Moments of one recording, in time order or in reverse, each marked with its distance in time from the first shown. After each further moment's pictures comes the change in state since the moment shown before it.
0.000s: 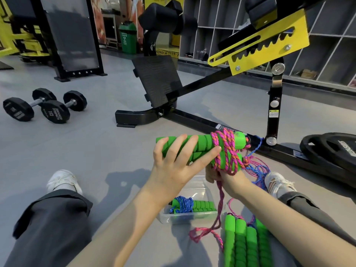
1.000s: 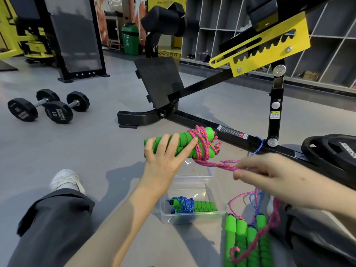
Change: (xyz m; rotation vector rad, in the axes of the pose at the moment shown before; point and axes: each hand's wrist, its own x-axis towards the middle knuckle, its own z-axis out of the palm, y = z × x) left_hand -0.024 -0.017 0.013 0.190 -0.207 -0.068; right_hand -0.083 -0.119 -0.048 -0.898 -0.236 -0.207
